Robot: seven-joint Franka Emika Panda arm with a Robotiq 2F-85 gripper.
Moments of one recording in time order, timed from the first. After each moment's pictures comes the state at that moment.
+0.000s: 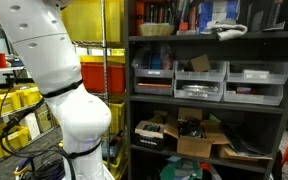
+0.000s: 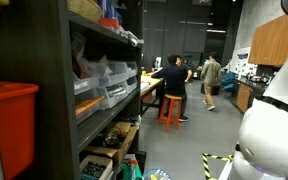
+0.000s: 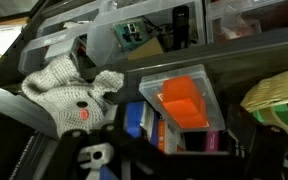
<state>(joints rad) 0.03 -0.31 0.02 -1.51 -0.04 1.84 -0.14</state>
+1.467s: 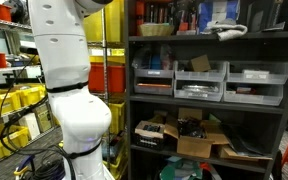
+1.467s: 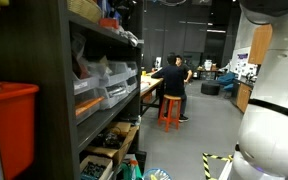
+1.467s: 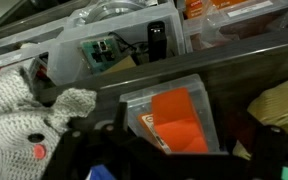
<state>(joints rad) 0.03 -0.09 -0.02 -1.30 0.12 1.67 -0.23</state>
